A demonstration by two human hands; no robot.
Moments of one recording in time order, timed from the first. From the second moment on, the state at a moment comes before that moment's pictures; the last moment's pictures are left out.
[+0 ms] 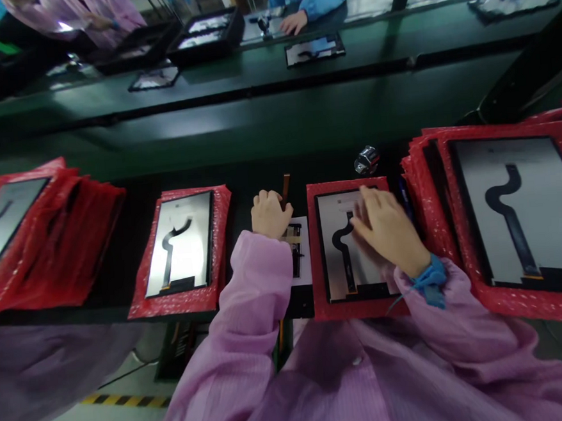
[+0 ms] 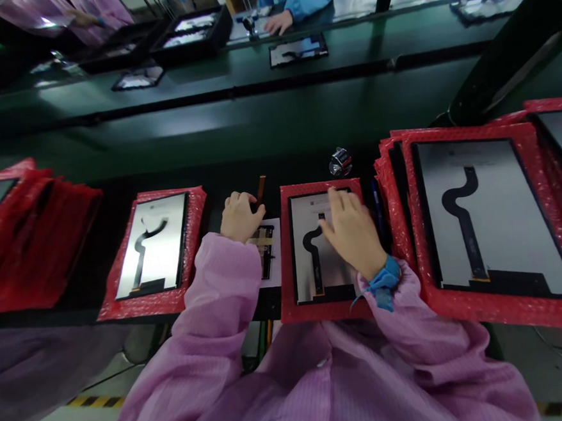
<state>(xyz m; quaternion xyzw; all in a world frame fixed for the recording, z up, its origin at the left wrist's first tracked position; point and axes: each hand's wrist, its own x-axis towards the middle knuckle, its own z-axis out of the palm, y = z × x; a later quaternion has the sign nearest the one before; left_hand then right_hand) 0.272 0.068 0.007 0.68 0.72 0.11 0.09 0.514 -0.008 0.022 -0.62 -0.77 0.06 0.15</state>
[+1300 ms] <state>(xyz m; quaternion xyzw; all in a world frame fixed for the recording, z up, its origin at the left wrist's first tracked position) 0.255 0.061 0.014 0.72 0.42 0.37 0.40 0.479 -0.009 0.020 -0.41 -0.62 0.57 0.33</state>
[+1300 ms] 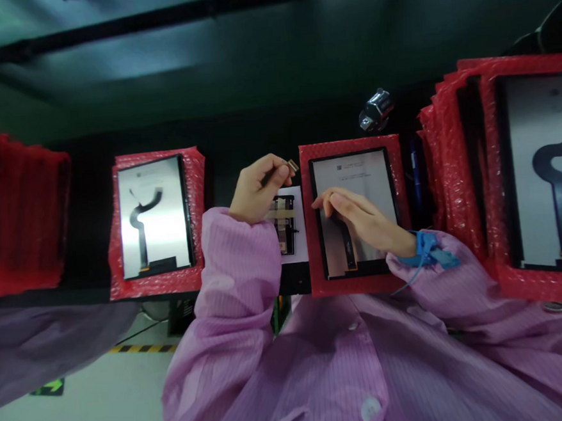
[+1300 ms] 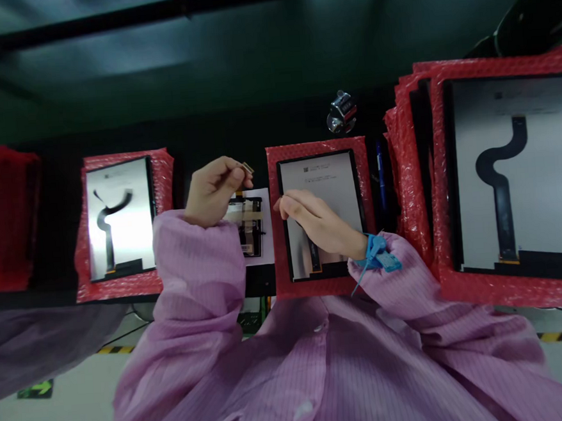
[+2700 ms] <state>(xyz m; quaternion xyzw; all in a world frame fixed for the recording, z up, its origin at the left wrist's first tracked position) 0.271 0.041 0.017 0.85 0.43 0.23 0.18 0.468 -0.017 0.000 -0.44 -0.70 0.37 0.43</state>
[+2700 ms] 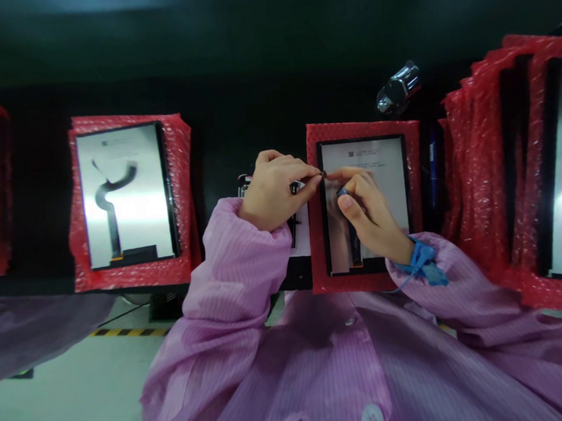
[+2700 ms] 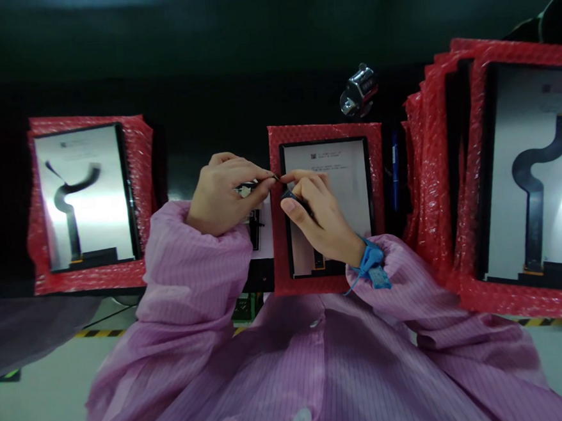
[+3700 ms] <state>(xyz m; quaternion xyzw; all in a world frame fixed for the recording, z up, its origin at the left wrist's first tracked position) 0.270 0.038 0.026 0.88 0.38 0.15 0.26 0.478 -0.002 -0.013 -0.42 -0.77 0.34 0.34</state>
